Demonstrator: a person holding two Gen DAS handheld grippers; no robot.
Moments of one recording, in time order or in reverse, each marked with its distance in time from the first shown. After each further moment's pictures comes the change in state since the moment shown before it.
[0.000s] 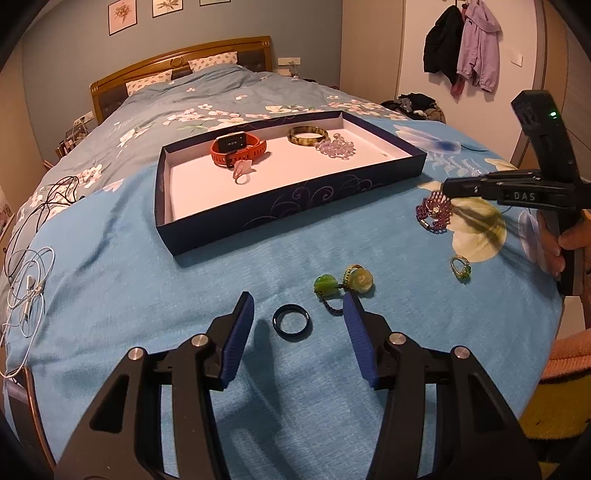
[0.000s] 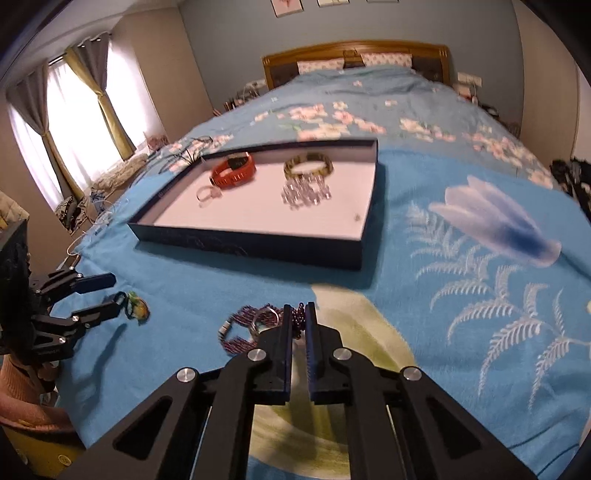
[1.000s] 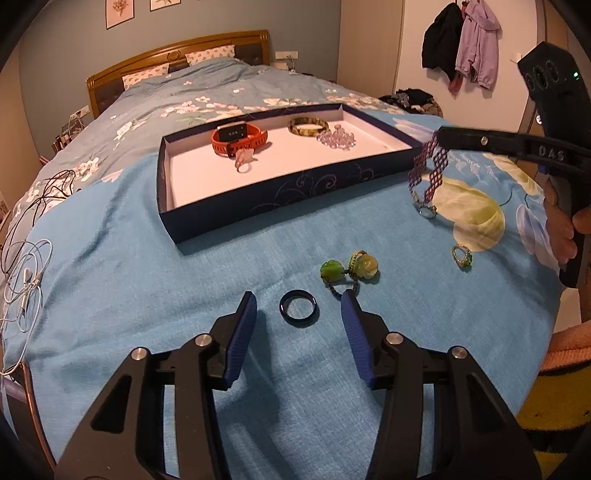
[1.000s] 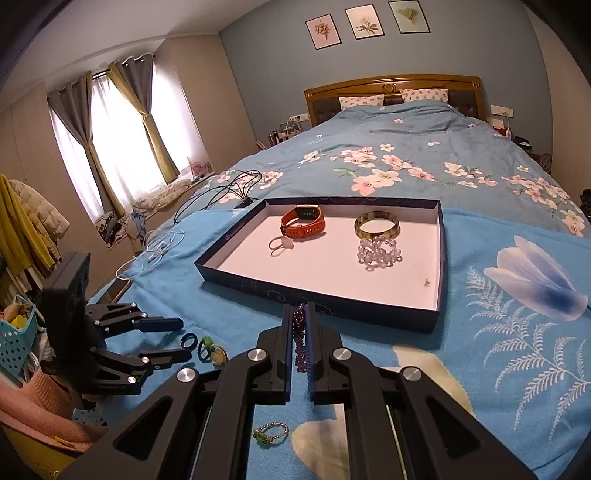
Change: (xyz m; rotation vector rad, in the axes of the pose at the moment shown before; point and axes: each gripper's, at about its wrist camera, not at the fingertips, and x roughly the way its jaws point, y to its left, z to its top) left arm 0.005 0.008 -0.005 -0.001 0.040 -0.023; right arm -0.021 0.041 0.026 -0.048 -0.136 0.154
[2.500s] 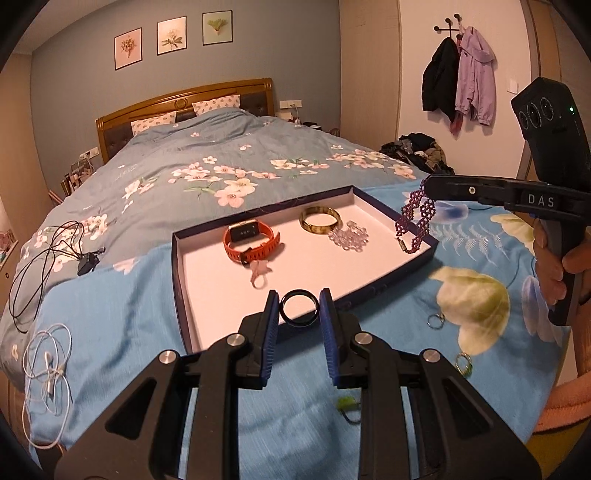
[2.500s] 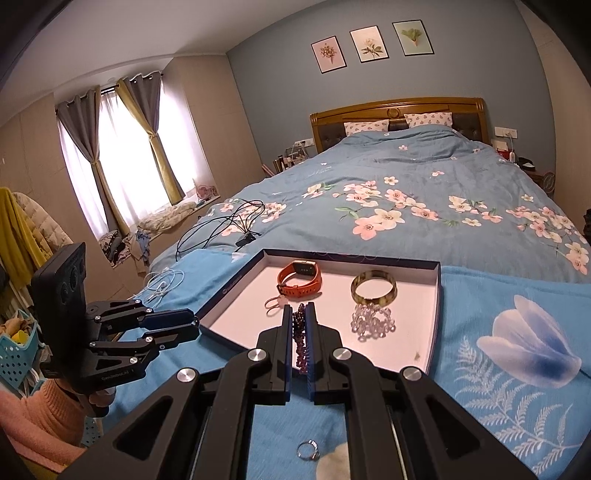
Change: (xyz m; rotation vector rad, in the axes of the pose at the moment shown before) left arm -0.017 0.008 0.079 0.020 -0.214 0.037; right arm 0.004 -0.011 0.055 -0.017 -0.090 0.018
